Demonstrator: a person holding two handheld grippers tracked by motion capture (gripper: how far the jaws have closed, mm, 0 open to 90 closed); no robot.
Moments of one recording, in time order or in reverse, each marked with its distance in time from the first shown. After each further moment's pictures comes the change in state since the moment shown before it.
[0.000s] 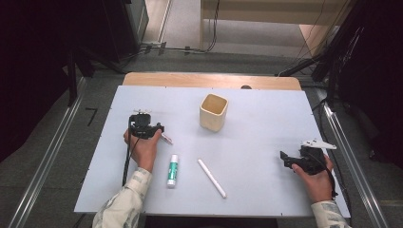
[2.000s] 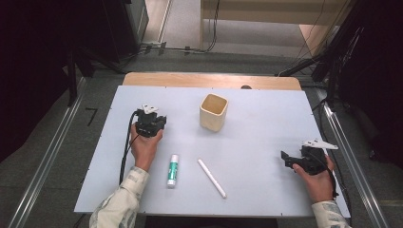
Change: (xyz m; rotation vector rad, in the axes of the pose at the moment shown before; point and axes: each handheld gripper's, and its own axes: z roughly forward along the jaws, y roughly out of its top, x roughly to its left) left arm -0.005 0.013 -0.021 -0.141 -0.306 0.171; right arm -0.002 0.000 -0.001 -0.006 -0.001 0.006
